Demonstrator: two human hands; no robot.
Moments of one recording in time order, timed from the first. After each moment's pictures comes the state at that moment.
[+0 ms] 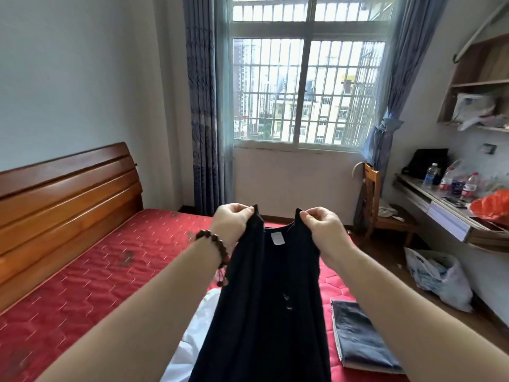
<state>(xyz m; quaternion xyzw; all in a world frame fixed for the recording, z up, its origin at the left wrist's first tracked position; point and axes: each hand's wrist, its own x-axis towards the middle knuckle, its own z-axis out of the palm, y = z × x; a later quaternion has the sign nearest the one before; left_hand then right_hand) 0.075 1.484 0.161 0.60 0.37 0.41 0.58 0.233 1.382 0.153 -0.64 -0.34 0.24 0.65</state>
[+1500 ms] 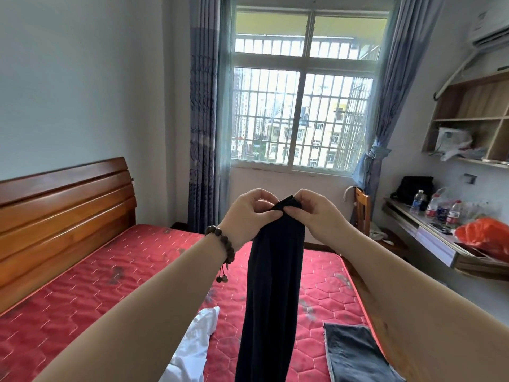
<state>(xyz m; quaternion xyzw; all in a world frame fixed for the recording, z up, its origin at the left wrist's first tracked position) 0.059 1.454 0.218 0.73 0.15 0.39 0.54 0.211 1.363 0.234 -0.61 -0.61 0.11 0.50</state>
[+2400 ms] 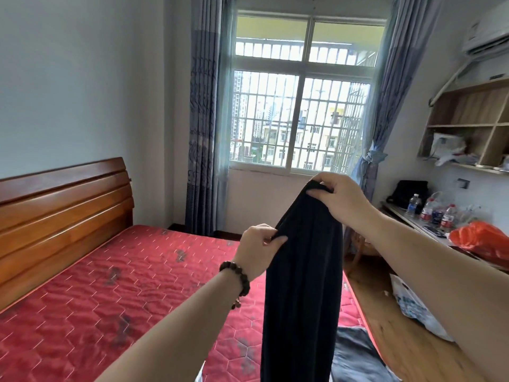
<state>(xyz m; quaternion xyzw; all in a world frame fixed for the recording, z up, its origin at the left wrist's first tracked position) 0.067 1.445 0.161 0.79 0.22 0.44 0.37 0.216 1.351 0.276 -0.68 -0.59 -0.04 0.43</state>
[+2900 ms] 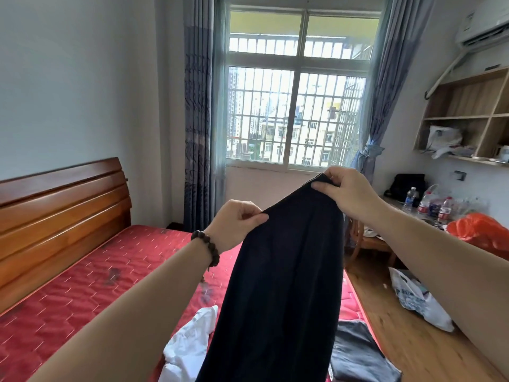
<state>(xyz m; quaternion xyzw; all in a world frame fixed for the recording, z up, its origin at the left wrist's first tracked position) 0.038 1.474 0.204 0.83 0.17 0.39 0.36 0.233 1.339 0.282 -0.71 -0.57 -0.06 0.41</state>
